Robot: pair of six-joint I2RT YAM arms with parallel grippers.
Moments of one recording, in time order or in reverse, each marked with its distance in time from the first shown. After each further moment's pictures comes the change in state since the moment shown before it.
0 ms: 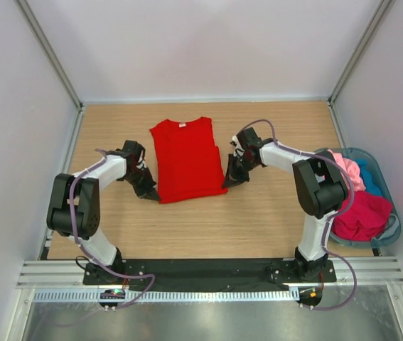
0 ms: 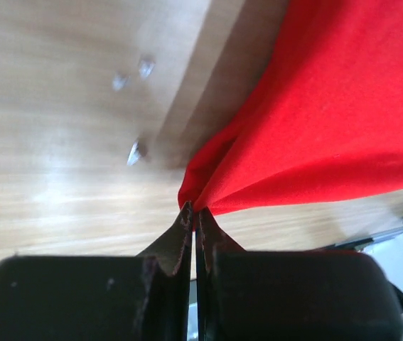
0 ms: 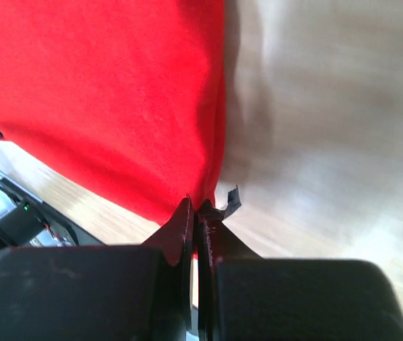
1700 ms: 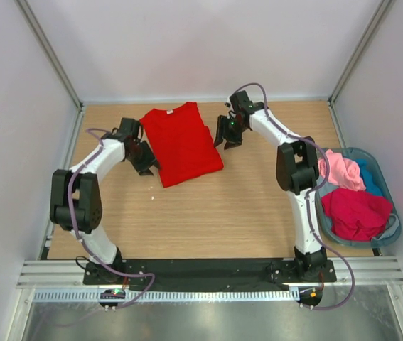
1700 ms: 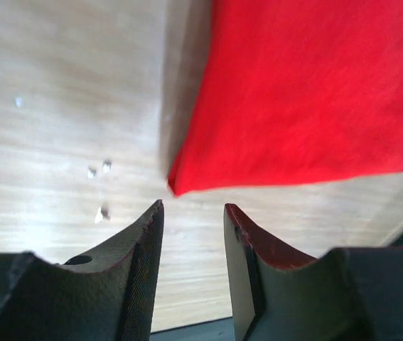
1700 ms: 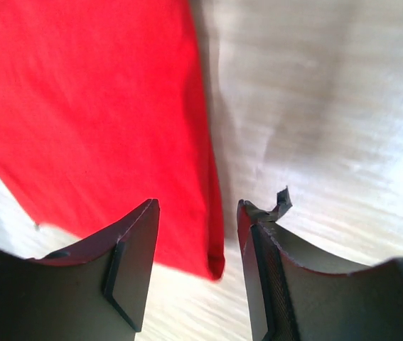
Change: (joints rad) left arm 0.024 0.068 0.264 0.019 -0.143 -0.084; right arm -0.038 0.395 0.767 -0.231 0.164 -0.063
